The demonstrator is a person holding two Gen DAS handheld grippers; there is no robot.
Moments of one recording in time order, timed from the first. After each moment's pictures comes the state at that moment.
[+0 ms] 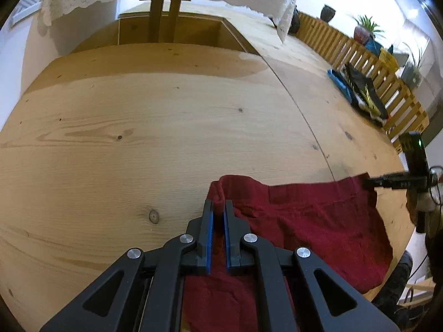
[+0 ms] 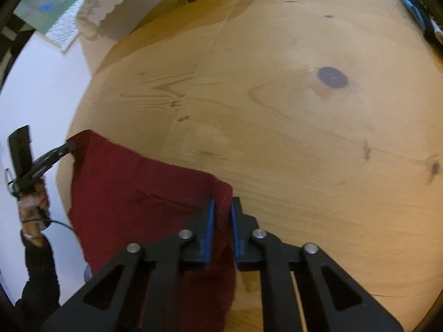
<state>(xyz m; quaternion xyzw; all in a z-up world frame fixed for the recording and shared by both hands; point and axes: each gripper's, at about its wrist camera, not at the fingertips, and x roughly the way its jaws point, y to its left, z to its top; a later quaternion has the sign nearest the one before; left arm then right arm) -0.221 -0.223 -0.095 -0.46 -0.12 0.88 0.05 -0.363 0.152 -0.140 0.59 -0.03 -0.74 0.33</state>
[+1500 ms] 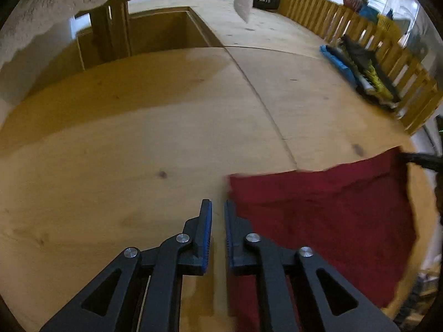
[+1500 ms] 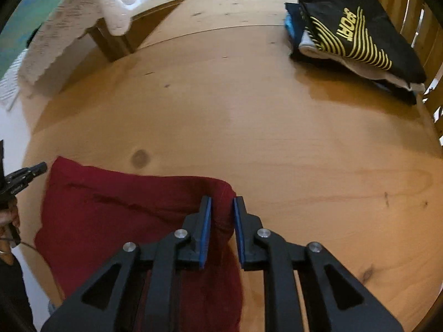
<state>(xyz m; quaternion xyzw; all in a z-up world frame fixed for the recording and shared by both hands) -0.369 -0.114 -0.102 -0.50 -0.03 0.87 0.07 -0.442 0.283 -0.105 0.53 0.00 -0.84 0.15</state>
